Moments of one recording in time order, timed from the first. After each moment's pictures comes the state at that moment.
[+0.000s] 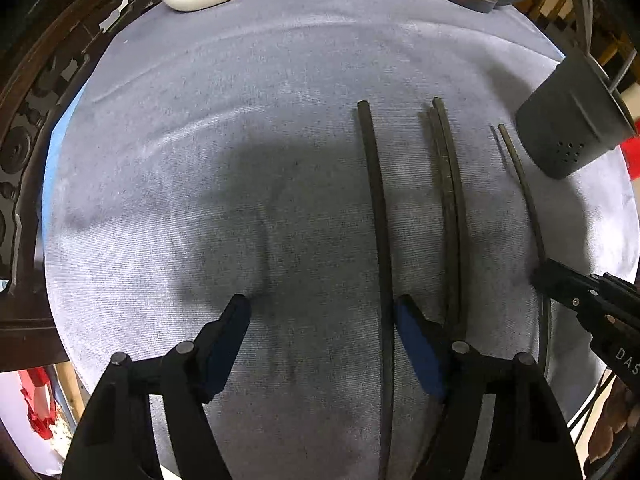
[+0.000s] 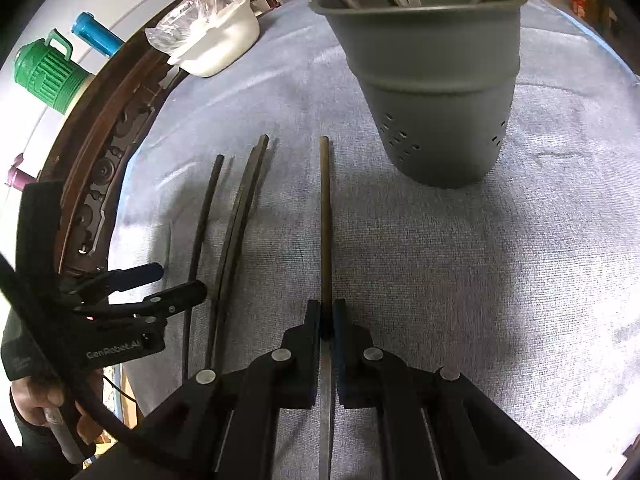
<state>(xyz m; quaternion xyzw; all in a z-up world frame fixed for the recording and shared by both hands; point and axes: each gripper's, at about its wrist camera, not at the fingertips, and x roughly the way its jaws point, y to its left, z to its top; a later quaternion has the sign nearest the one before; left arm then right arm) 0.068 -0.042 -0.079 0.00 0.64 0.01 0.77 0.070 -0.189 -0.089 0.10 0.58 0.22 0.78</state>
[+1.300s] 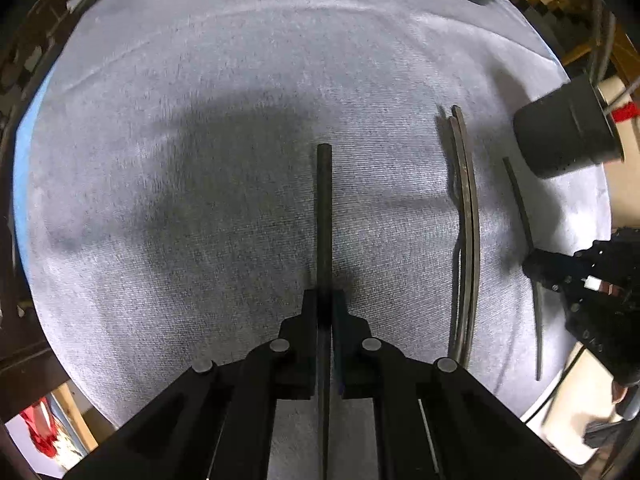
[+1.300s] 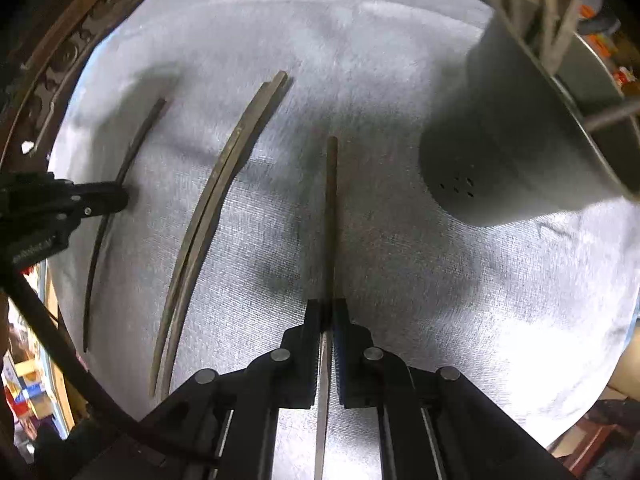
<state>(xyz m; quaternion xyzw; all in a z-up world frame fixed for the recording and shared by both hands) 0.109 0.016 -0.090 -0.04 0.70 -0.07 0.71 0.113 -0.114 -0.074 -0.13 0.67 0.19 0.70</state>
